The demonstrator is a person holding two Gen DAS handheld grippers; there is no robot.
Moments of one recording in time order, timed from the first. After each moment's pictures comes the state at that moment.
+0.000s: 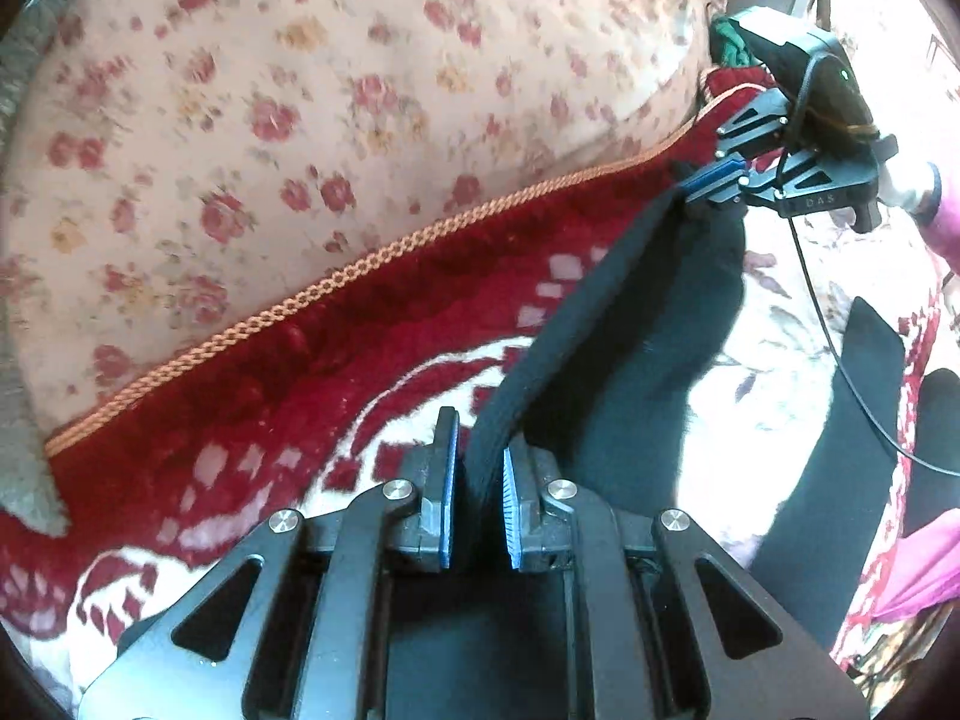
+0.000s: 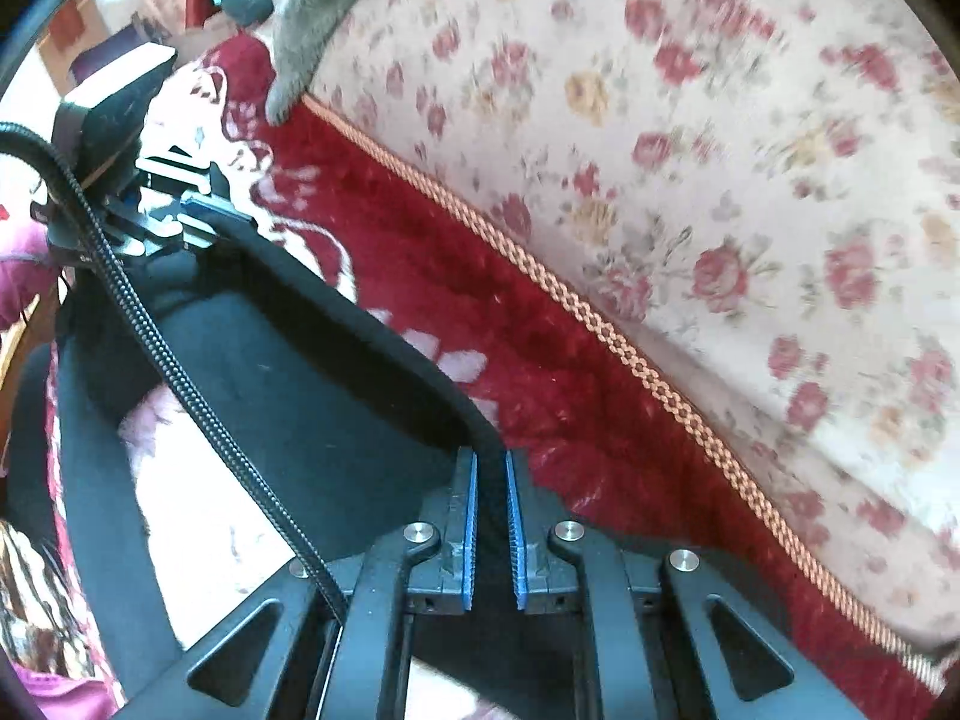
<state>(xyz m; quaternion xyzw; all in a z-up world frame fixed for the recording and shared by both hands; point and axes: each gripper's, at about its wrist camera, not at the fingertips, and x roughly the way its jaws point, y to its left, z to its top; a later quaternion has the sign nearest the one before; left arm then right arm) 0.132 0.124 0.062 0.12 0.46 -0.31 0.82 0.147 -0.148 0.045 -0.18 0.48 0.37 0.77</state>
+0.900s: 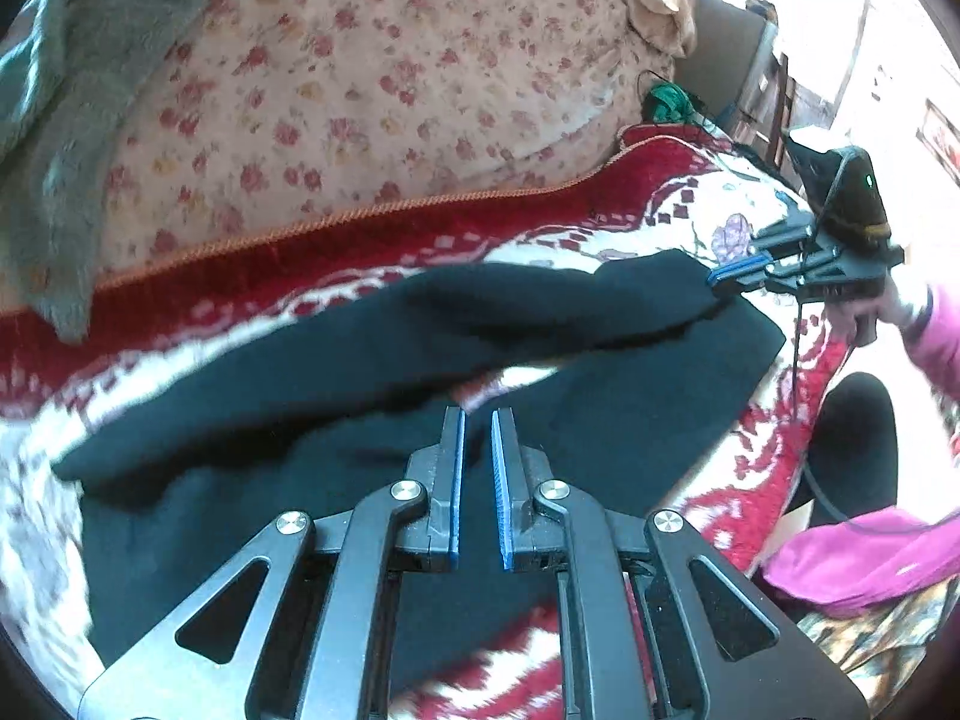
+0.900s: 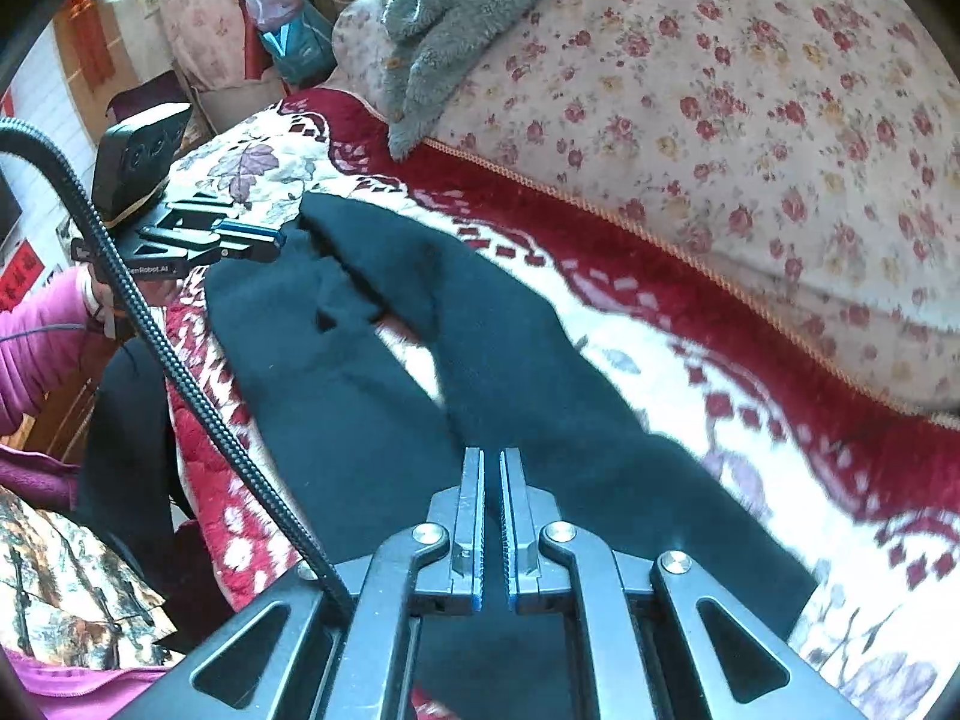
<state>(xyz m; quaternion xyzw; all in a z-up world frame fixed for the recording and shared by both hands) -0.055 0.142 0.099 0.03 0.42 -0.29 0.86 -0.076 -0.163 0.085 -0.10 0.44 0.36 0.82</state>
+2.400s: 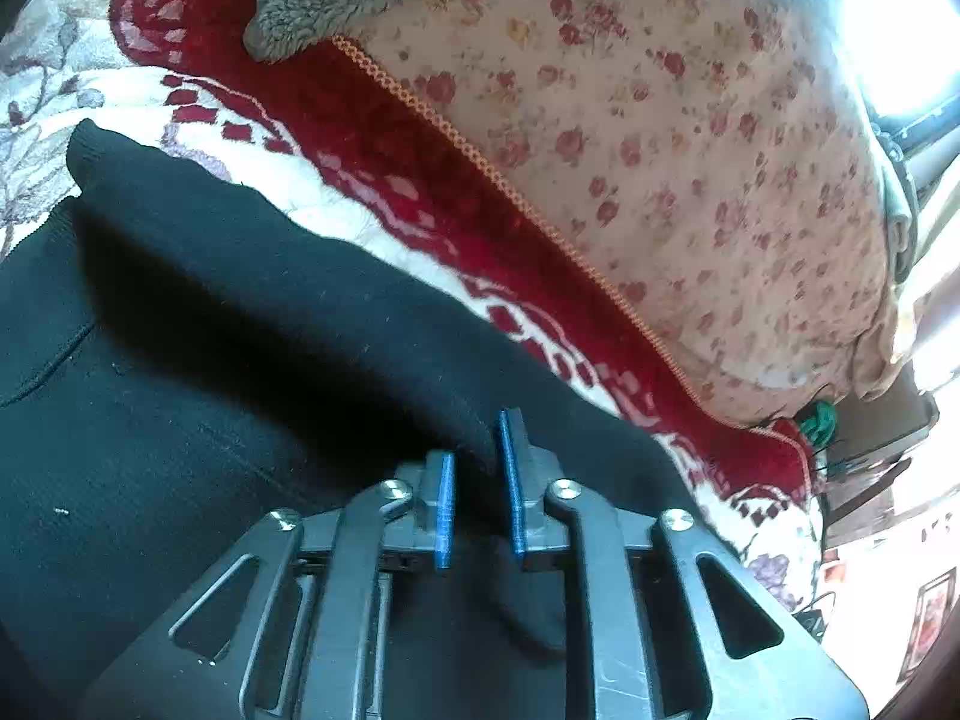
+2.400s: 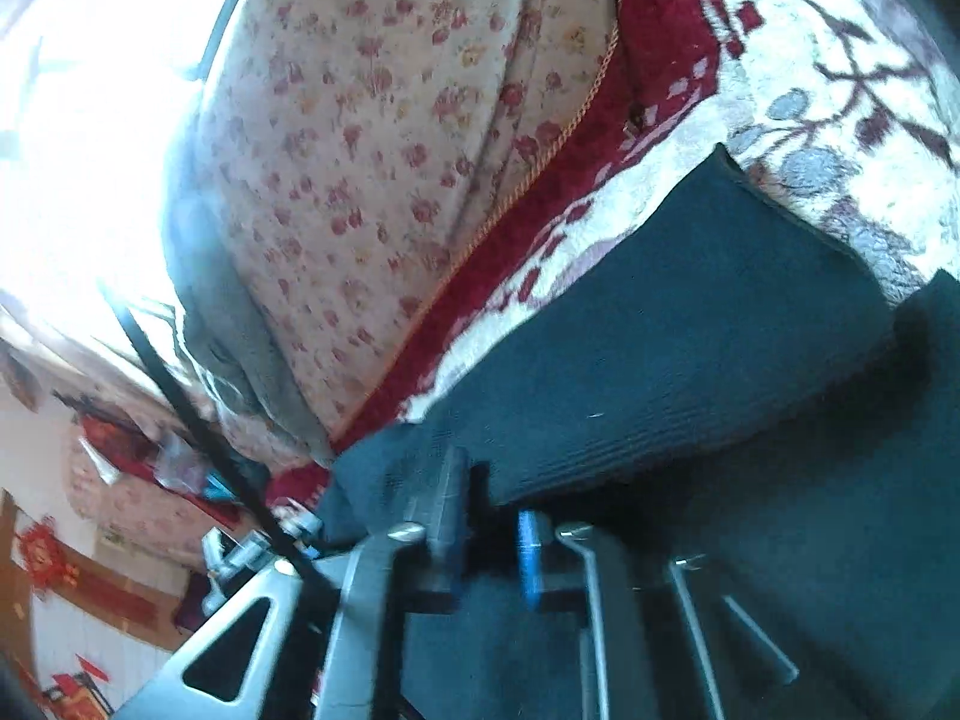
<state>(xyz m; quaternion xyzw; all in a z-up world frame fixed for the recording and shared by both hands) 0.025 0.216 0.031 -0.35 0.45 -0.05 0.82 -0.084 -0.298 -0.026 0.48 0.33 0.18 0.79</state>
